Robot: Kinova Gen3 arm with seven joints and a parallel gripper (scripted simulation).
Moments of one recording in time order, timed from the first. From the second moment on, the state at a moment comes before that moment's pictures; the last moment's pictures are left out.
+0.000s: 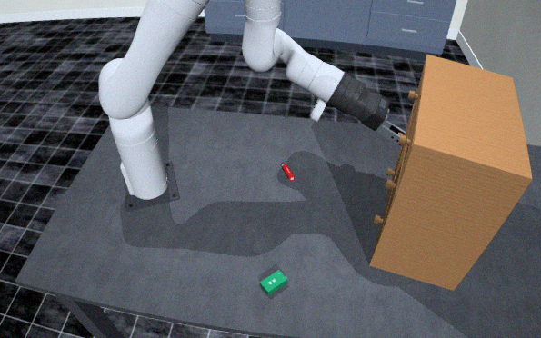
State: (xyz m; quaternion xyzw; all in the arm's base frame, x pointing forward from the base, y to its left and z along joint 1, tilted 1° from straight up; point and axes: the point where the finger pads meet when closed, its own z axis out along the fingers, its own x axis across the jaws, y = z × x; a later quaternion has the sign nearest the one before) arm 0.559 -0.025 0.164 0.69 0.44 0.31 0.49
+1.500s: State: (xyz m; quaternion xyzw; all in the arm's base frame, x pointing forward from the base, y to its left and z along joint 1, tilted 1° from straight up) arm 0.550 -0.023 0.164 0.69 0.44 0.31 0.49
